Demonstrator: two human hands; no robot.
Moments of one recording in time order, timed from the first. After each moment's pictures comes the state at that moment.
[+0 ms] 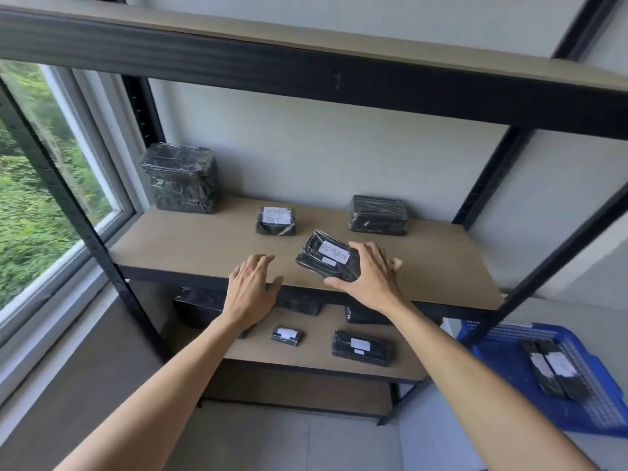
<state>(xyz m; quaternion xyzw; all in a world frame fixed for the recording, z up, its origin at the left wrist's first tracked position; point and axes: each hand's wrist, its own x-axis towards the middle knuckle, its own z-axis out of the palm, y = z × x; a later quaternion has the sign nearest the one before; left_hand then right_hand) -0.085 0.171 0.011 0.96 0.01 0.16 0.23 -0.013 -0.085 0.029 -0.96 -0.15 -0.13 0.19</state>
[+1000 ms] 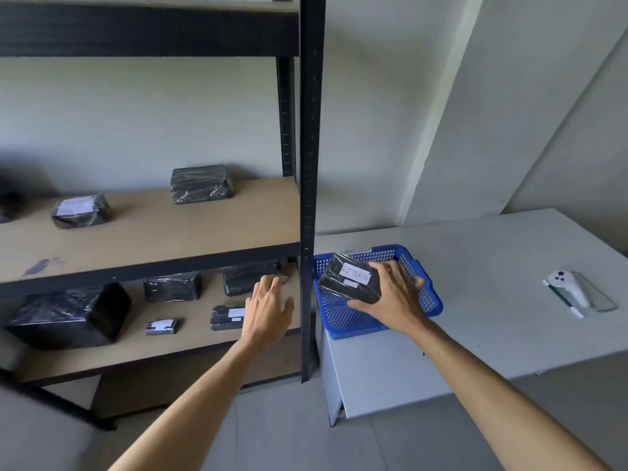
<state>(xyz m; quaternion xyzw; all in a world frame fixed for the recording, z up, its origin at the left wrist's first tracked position) -0.158 -0.247 -0.031 0.95 -0.08 0.06 0.28 -0.163 -0.521 -0.034 -0.98 0.01 -0.11 0.18</state>
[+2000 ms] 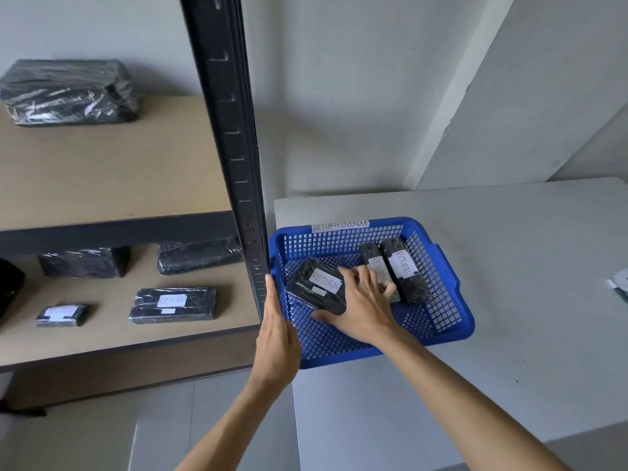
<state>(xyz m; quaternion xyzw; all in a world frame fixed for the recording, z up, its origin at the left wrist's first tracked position) -0.092 -0.373 -0.221 0.87 -0.03 0.03 0.50 -0.038 -0.556 -0.219 -1.00 -0.01 0.04 0.08</state>
